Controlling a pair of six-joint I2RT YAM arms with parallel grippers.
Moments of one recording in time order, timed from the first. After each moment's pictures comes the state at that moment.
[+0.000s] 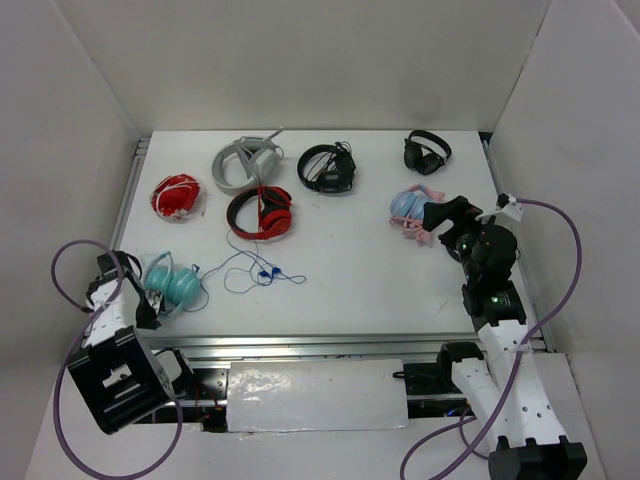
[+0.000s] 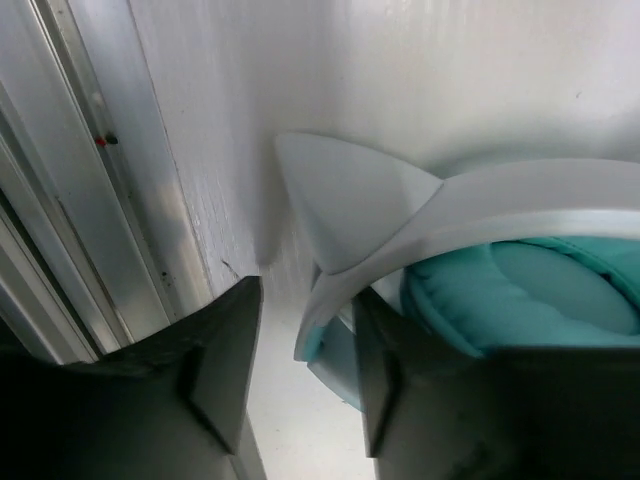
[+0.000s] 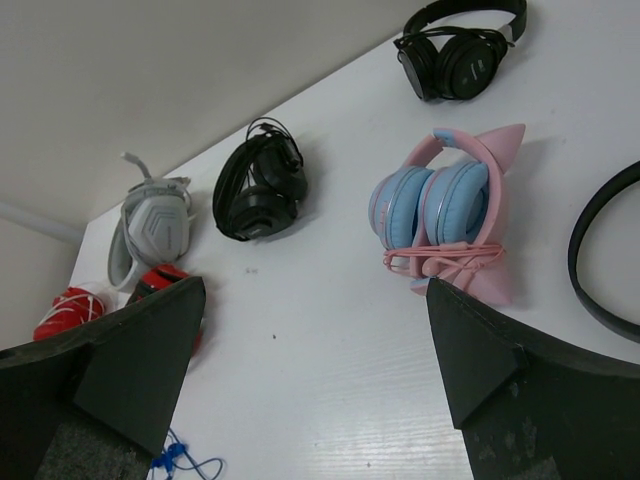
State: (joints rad) left arm 0.57 1.11 0.56 -0.78 -0.15 -0.99; right arm 0.04 0.64 0.62 -0.10 0.05 0.59
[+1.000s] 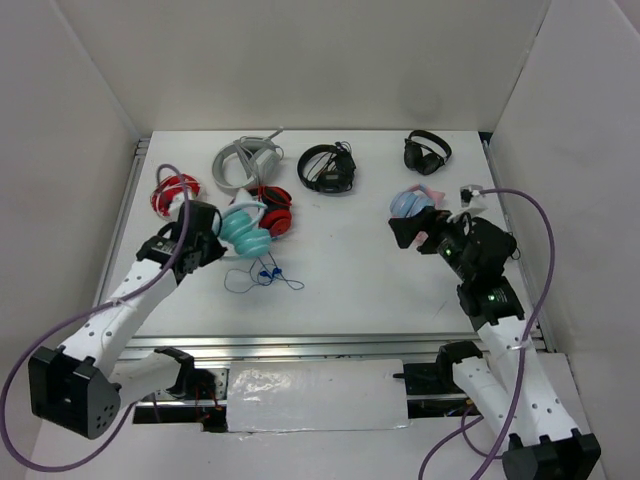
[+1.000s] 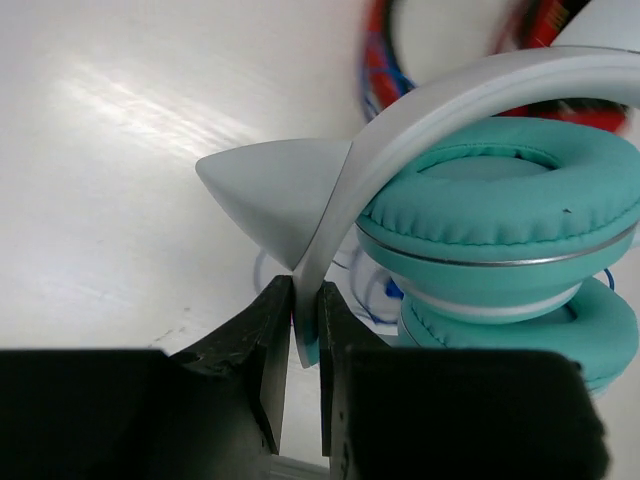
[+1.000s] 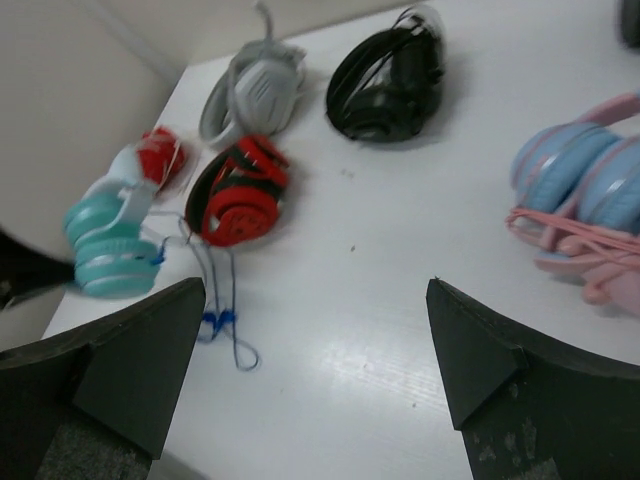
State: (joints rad) left arm -0.25 1.09 0.89 -0.70 -0.33 -0.77; right arm 0.14 0.65 0.64 -0.12 -0.21 0.48
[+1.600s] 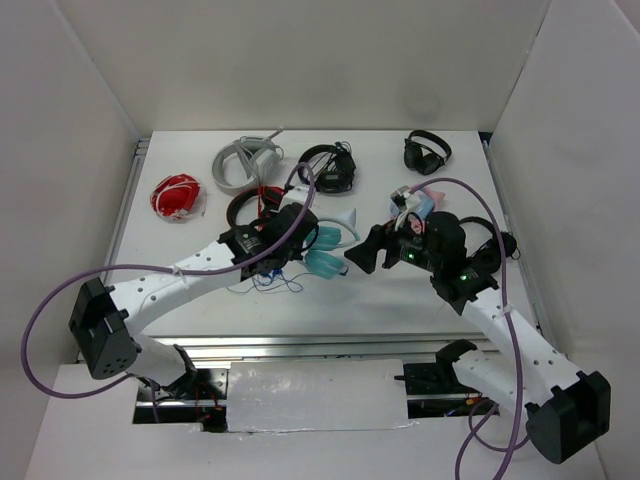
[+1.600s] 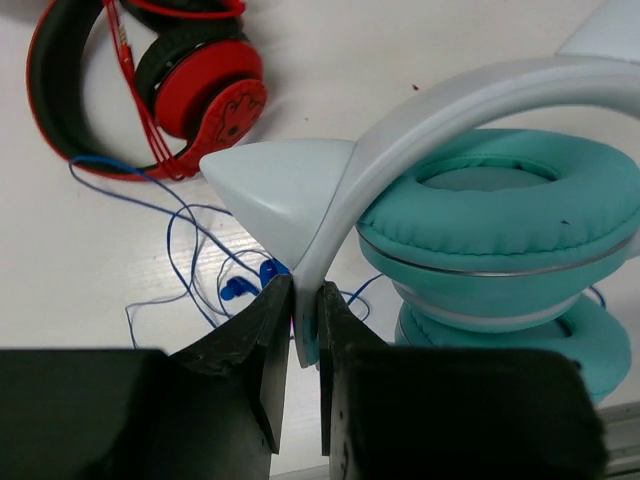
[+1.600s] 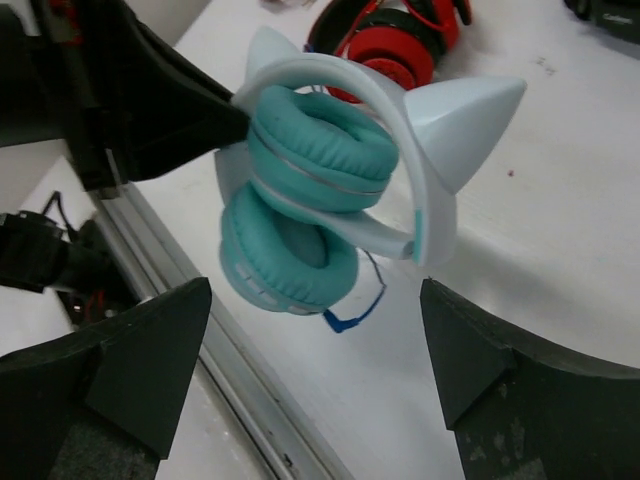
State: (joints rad) left arm -0.88 1.44 1.24 -0.63 -0.54 -0.45; right arm 0.43 0.88 0.67 -0.08 -0.47 0.34
